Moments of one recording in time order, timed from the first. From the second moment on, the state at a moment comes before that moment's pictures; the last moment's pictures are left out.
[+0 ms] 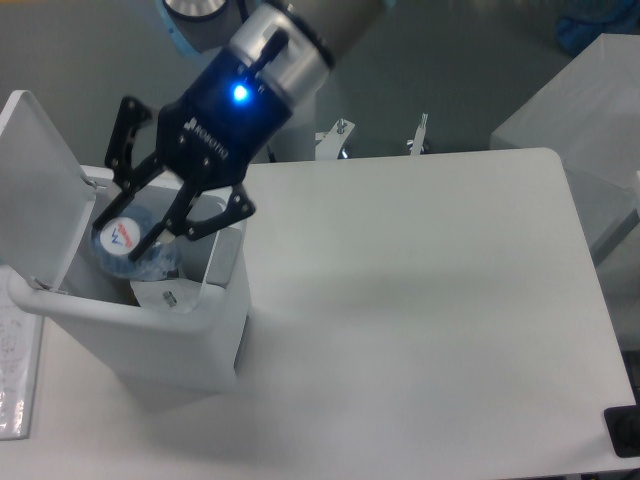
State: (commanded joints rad) arm 2.40 -1.74 -1.54 -0.88 0.51 0.59
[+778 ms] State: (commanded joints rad) arm 2.41 -1.70 -1.75 -0.88 0.51 0.89
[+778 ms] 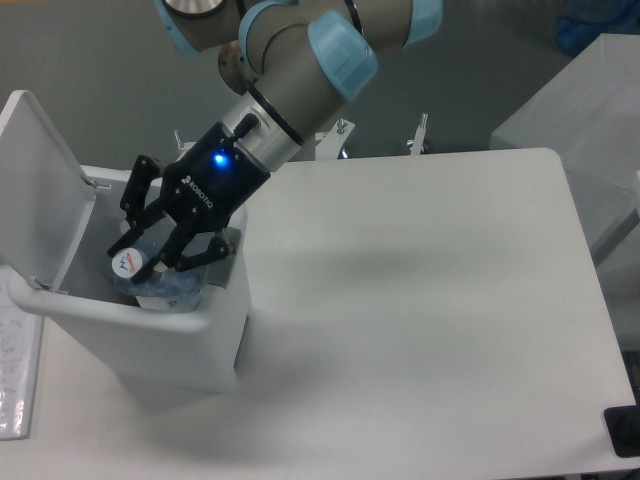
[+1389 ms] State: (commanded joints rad) arm 2.59 -1.71 -1.68 -0.89 0.52 0.88
